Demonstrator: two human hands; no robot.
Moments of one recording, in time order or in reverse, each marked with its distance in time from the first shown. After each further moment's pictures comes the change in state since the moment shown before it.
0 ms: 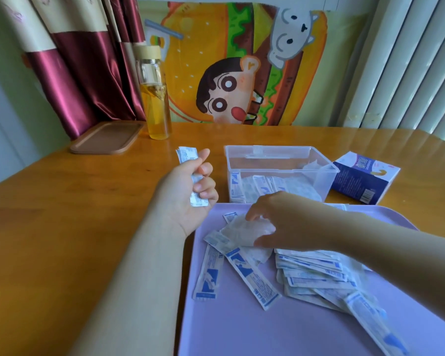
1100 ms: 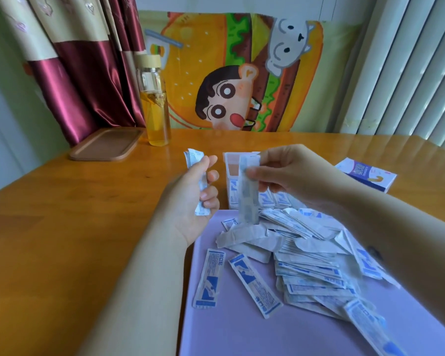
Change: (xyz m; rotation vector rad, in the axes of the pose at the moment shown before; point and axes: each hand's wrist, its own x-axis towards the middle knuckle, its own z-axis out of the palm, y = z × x) left_hand 0.004 -0.005 -0.001 0.149 -0.046 0.063; right_hand 0.012 0.004 -0.042 0.950 0.363 0.081
